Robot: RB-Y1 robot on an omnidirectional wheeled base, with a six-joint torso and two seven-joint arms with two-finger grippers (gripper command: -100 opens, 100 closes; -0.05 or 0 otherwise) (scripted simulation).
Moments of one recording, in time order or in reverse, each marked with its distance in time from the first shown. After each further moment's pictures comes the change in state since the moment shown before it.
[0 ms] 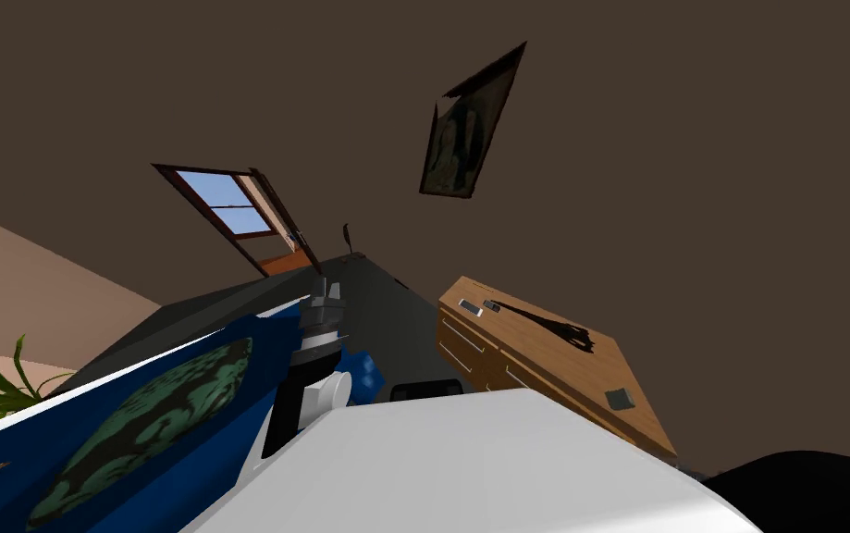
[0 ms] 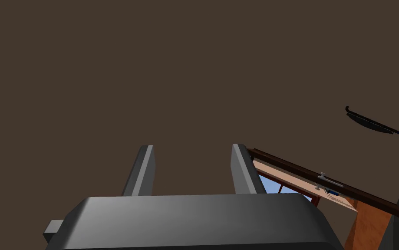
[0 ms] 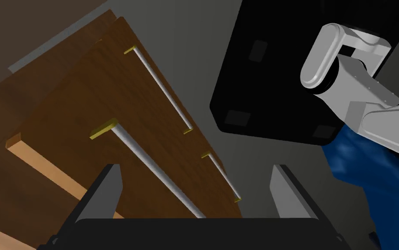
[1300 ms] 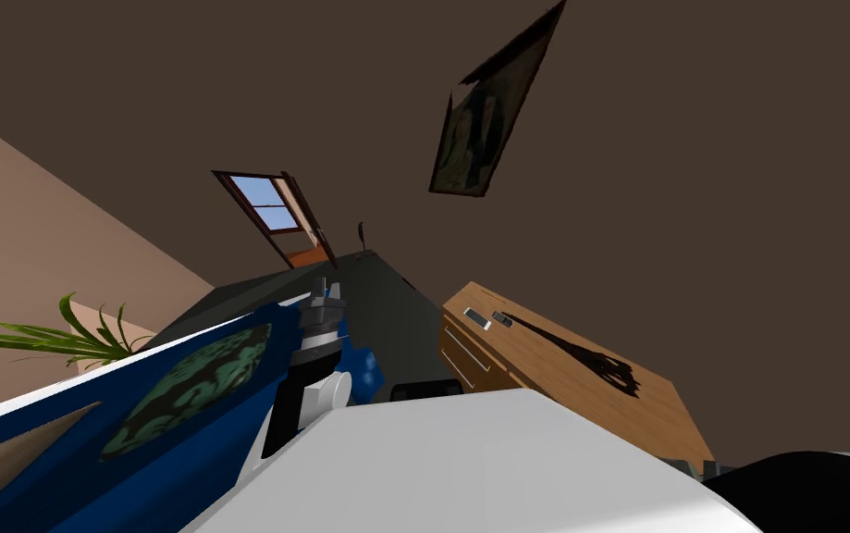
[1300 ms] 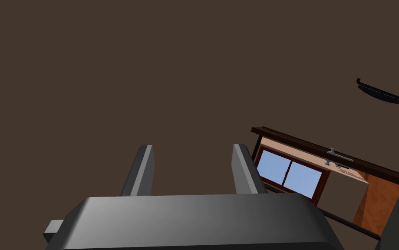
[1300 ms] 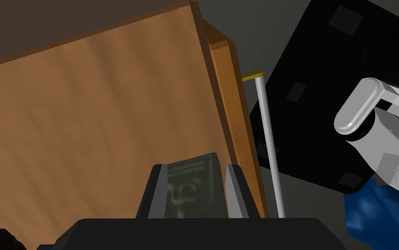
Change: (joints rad) left arm 0.000 0.000 0.000 0.000 0.000 0.000 0.000; right arm -0.030 -0.082 0.024 0.091 0.052 0.017 0.059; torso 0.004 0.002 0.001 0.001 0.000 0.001
